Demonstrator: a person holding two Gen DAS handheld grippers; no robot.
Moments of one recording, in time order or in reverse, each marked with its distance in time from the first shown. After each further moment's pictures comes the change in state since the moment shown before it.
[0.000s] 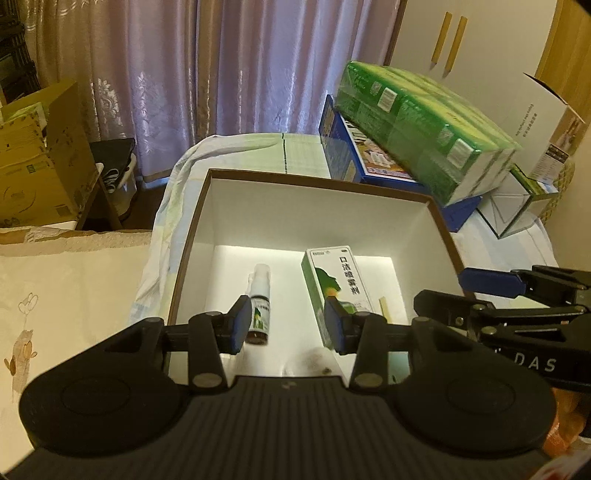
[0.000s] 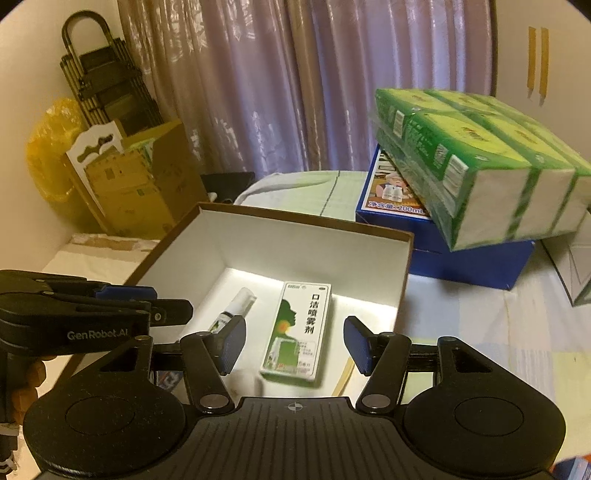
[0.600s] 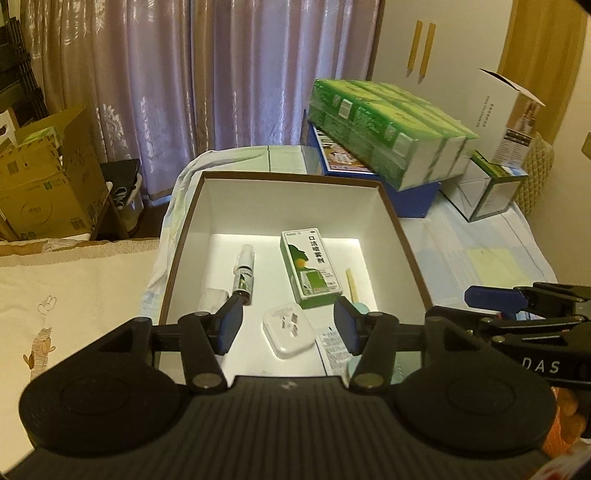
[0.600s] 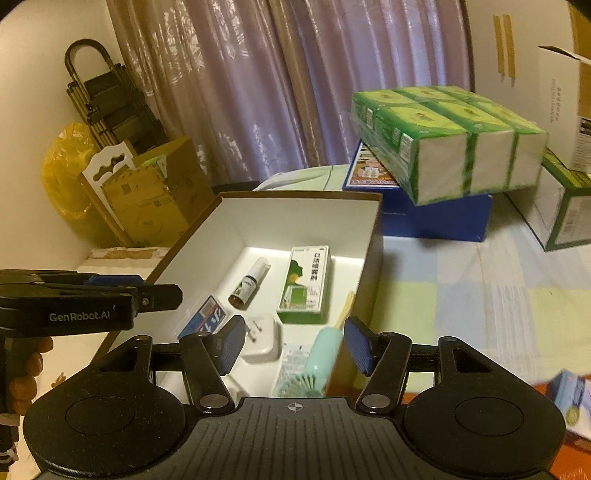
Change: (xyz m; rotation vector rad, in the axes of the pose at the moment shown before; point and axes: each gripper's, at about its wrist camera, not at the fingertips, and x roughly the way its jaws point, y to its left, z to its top) left arm -0.082 -0.039 -0.047 0.055 -0.058 0.023; right arm -0.087 0.000 -0.053 0.081 -0.035 0.033
